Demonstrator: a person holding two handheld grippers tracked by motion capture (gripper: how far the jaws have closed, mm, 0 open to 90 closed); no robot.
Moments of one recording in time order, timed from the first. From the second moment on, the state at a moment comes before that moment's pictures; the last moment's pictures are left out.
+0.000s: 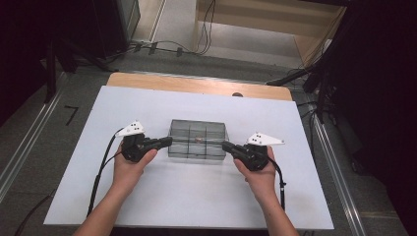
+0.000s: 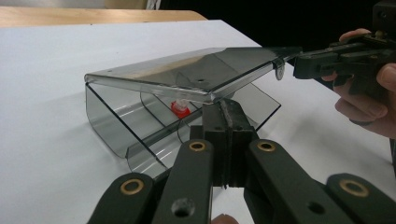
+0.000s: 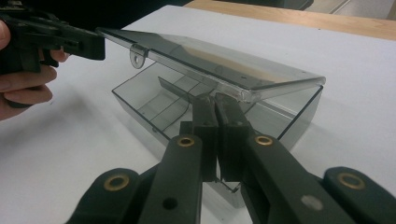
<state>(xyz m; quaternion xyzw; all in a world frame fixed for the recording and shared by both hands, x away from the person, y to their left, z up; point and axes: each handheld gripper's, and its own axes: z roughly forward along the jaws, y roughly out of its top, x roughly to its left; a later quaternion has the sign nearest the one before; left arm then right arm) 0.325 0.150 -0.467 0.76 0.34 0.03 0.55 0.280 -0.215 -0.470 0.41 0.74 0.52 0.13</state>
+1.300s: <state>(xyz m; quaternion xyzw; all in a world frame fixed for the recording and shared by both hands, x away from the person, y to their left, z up) 0.305 0.153 -0.501 0.76 0.37 0.03 0.53 0.262 -0.219 -0.512 0.44 0.73 0.51 0.12</state>
